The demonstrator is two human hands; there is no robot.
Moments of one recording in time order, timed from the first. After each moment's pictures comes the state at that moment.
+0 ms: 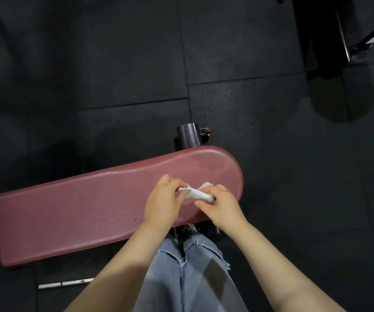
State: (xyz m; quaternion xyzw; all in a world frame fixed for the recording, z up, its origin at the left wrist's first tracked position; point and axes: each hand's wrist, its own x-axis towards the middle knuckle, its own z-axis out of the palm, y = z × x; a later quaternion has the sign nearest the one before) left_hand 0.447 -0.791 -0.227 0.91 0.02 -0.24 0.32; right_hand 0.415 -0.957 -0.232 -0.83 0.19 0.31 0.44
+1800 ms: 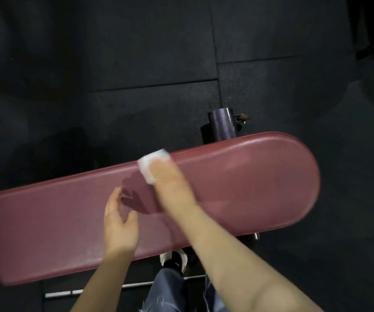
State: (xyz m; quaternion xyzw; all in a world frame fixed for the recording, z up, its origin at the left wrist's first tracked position) left_hand 0.401 -0.567 -0.348 0.82 0.34 -0.17 0.43; right_hand 0.464 -0.713 -0.375 -0.89 -0.14 0.28 0.33
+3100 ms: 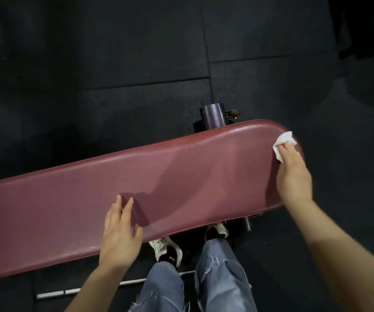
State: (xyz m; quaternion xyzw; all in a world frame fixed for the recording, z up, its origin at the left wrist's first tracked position) left_hand 0.345 -0.562 -0.345 0.90 0.15 -0.33 0.24; right_hand 0.408 -0.972 -0.378 -0.95 0.23 0.06 0.18
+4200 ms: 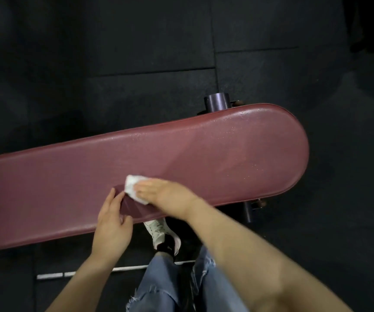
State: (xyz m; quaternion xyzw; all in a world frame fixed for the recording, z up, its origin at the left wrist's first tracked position) left_hand 0.309 -0.550 -0.357 0.90 0.19 -0.25 0.30; right_hand 0.359 -0.733 -0.399 -0.82 -0.40 0.18 0.37
